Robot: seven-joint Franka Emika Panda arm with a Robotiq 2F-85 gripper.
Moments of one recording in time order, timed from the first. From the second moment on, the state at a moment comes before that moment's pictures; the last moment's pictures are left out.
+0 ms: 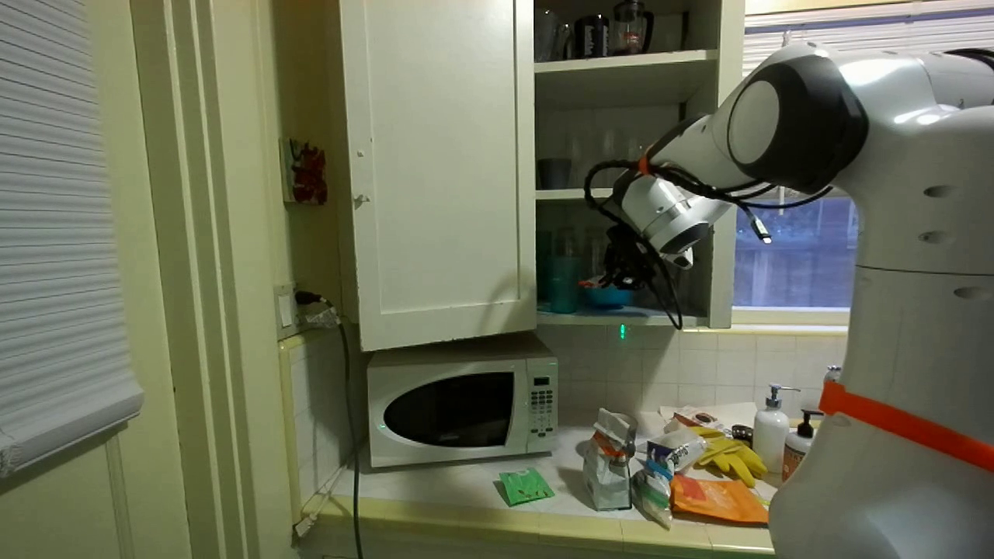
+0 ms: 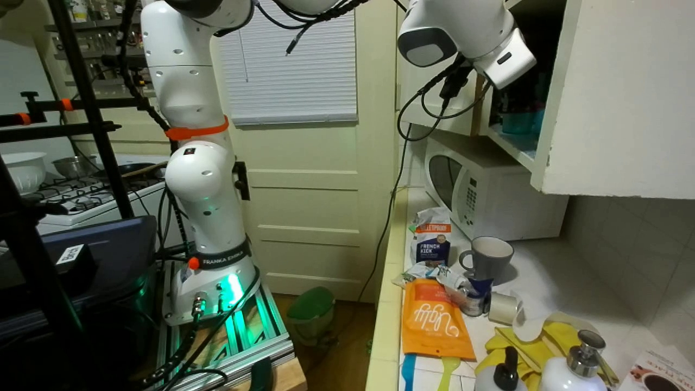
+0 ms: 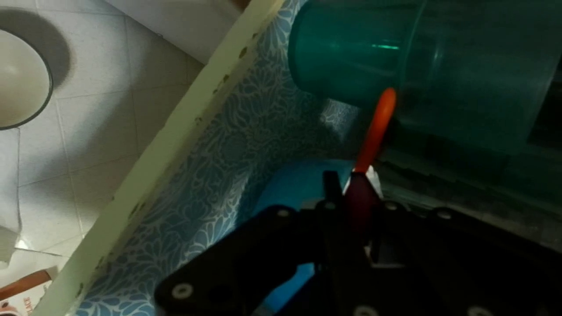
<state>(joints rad) -0.23 -0.03 -0.30 -1.99 1.00 2.62 0.16</state>
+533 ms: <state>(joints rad) -0.23 -0.08 -0.30 -2.01 1.00 2.57 0.20</state>
